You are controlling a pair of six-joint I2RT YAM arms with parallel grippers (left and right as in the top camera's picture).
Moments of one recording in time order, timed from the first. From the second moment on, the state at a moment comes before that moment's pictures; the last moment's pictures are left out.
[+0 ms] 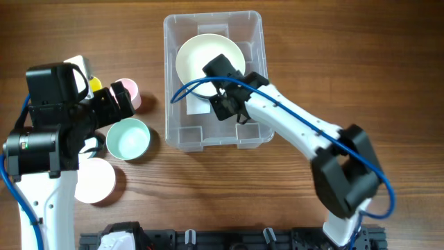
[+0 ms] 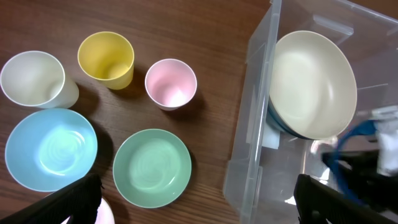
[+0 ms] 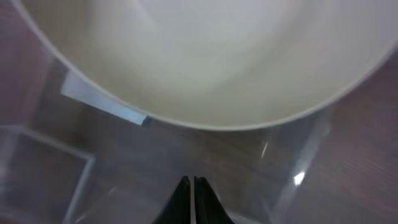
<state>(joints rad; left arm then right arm) 0.08 1.15 1.36 -1.12 0.05 -0.26 0.67 1.92 1.48 -0.75 0.11 0.18</state>
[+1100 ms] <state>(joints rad) 0.70 1.61 1.49 -1.05 -0.07 -0.50 -0.09 1.49 1.49 -1.05 -0.06 0.22</state>
